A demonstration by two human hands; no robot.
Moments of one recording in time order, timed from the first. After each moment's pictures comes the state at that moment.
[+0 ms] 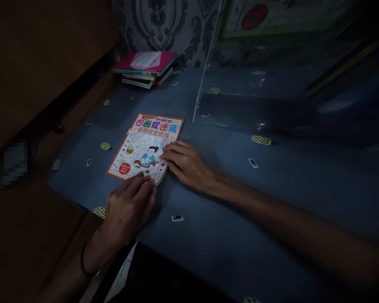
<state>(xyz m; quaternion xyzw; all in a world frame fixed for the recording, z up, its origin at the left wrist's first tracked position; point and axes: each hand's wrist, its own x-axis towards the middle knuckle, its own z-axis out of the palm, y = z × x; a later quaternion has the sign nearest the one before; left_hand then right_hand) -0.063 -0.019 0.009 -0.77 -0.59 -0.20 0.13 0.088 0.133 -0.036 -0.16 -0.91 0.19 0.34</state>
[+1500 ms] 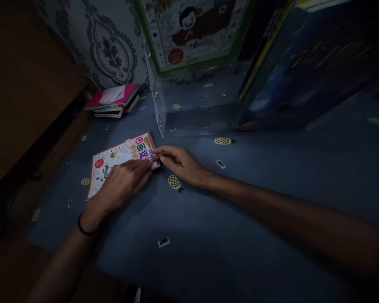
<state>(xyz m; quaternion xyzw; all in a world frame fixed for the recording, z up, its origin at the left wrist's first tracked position) -0.076 0.101 0.031 -0.89 -0.44 -0.04 0.07 0.125 0.156 -0.020 -0.29 -0.73 0.48 0.40</state>
